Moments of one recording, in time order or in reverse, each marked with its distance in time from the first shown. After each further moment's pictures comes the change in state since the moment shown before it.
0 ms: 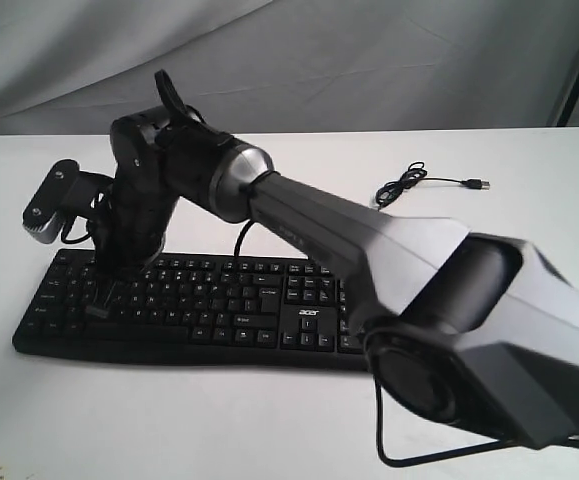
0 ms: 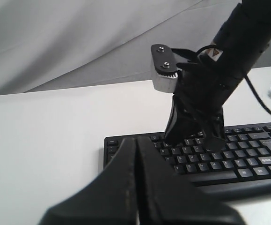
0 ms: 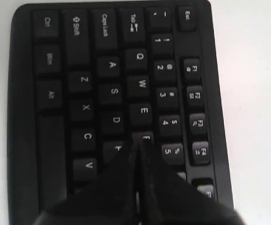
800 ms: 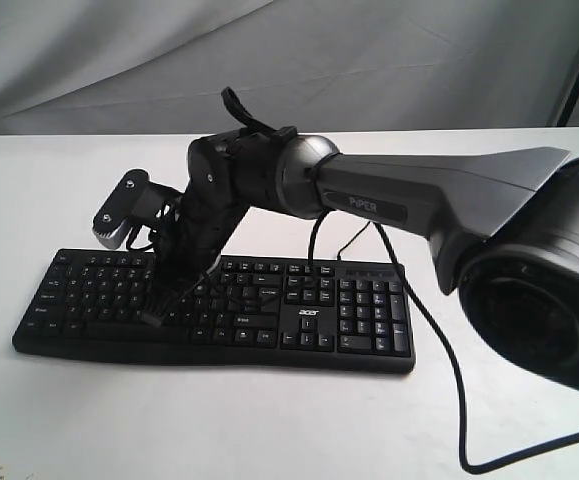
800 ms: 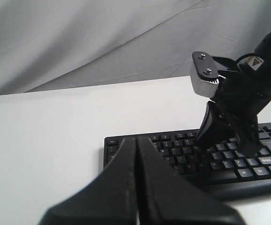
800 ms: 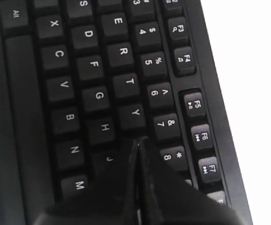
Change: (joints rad) left arm 0.000 0.000 0.000 0.000 0.000 0.000; right arm -0.070 -0.240 0.560 0.071 -0.333 -0.037
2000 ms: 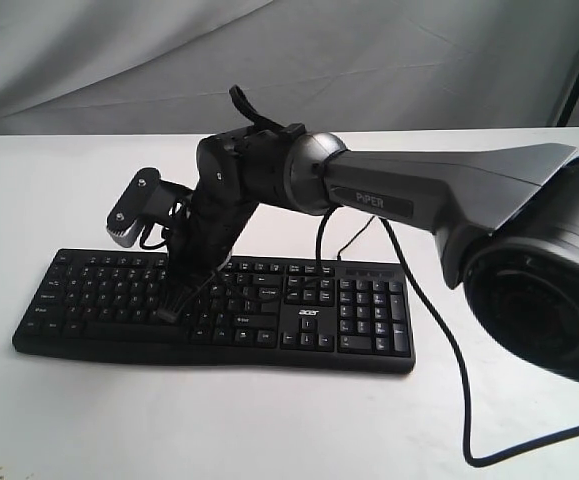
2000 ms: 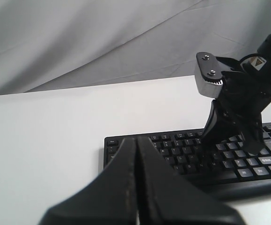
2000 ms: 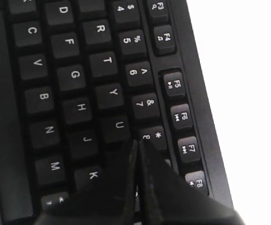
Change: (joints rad) left arm 0.000 0.000 0.000 0.000 0.000 0.000; right arm -0.018 -0.002 0.011 -0.044 0.005 0.006
